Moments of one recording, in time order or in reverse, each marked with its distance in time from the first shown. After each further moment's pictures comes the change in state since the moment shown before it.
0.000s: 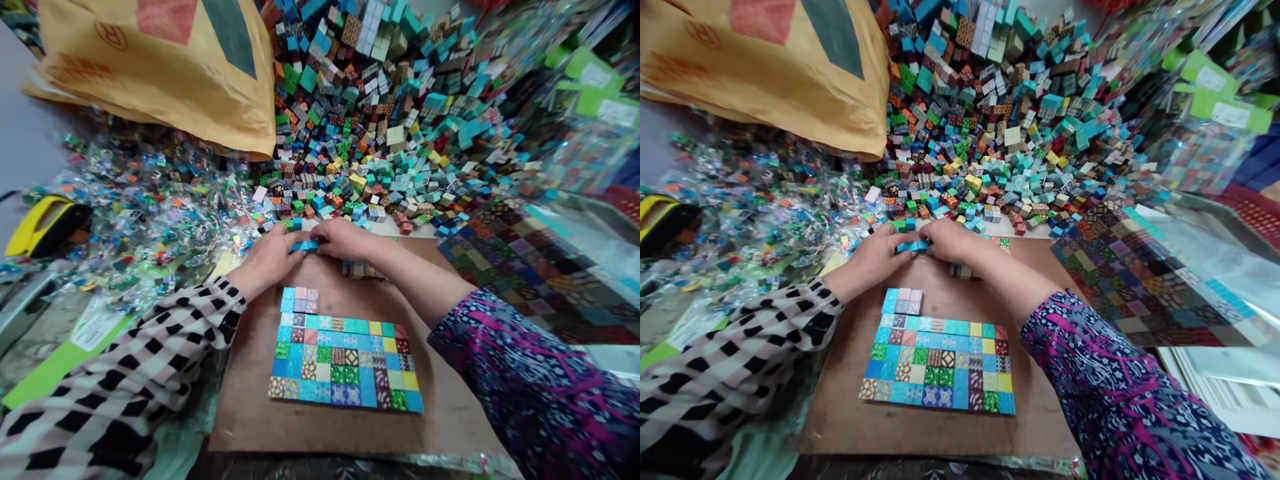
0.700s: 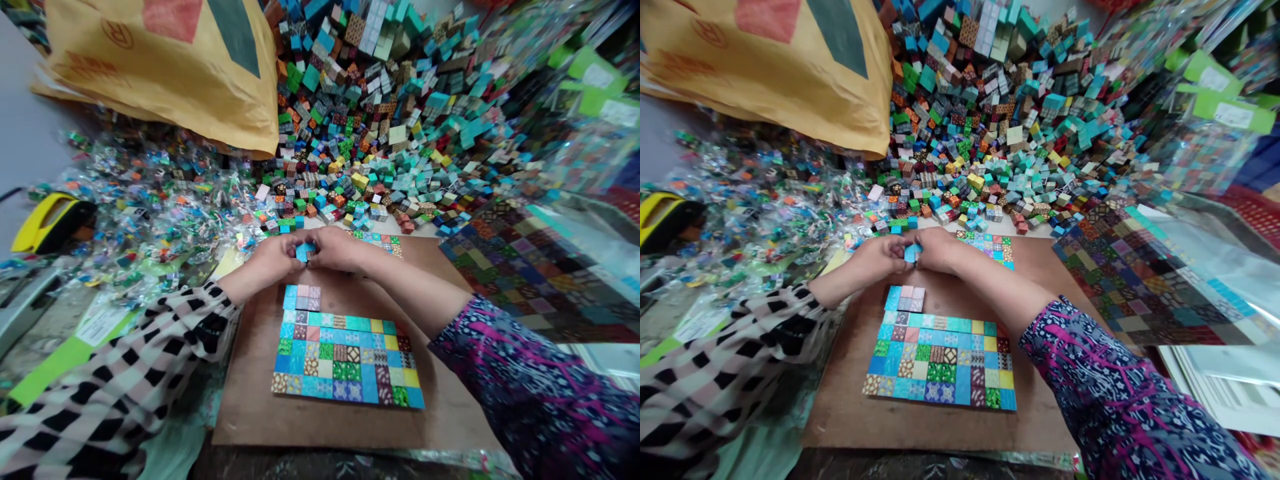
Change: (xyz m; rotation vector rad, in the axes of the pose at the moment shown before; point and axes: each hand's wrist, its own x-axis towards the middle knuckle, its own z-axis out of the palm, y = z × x) left_hand -0.007 0.009 -0.008 -0.624 -0.189 -0.204; right_hand -0.007 -0.033 0.002 0.245 -0.007 0.026
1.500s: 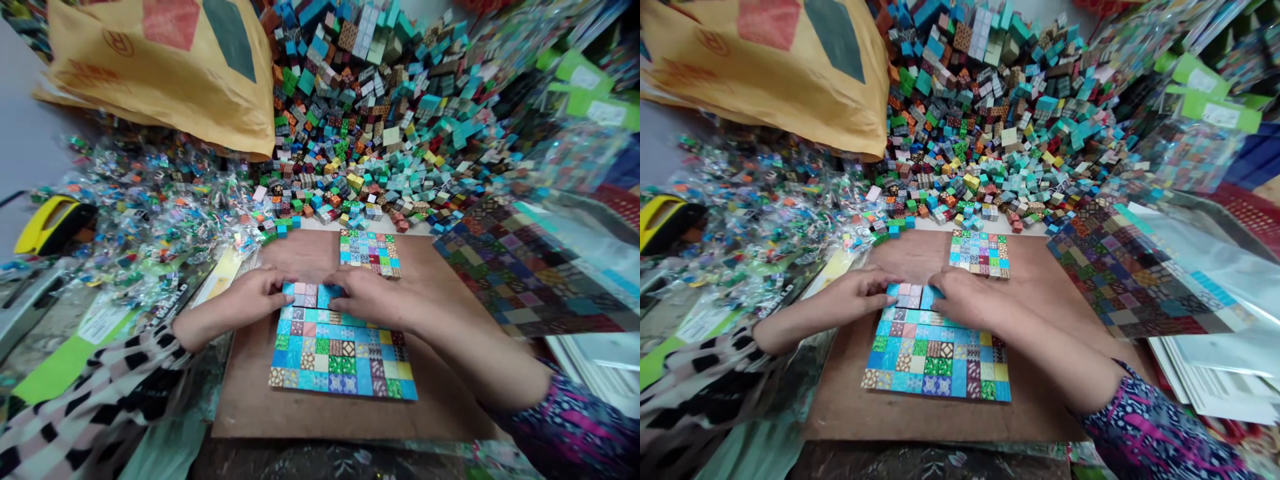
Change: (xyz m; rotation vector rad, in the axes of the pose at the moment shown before) left_hand -0.064 -0.018 -0.004 0.040 -0.183 0.116; right_hand -0.093 -0.001 0.022 -0.008 -0.063 0.023
